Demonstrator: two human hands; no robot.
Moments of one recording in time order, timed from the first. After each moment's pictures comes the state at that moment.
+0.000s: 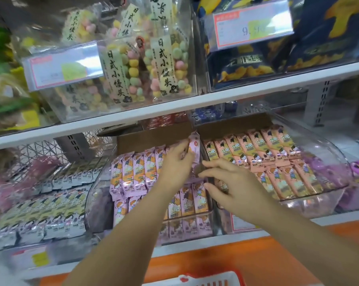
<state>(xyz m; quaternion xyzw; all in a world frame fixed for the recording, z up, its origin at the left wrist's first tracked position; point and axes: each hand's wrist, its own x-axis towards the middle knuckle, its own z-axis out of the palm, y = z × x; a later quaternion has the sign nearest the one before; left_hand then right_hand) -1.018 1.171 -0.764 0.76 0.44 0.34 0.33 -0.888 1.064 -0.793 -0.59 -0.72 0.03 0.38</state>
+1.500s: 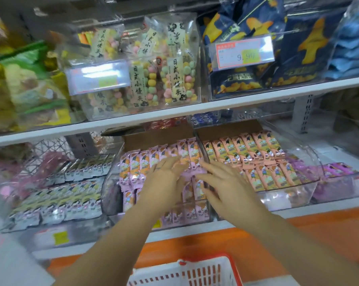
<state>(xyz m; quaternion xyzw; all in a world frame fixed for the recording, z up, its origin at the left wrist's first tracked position) -1.083 1.127 -0.768 0.91 0.37 0.20 -0.04 -0.921 1.031 -0.788 -0.62 -0.72 -0.09 0.30</state>
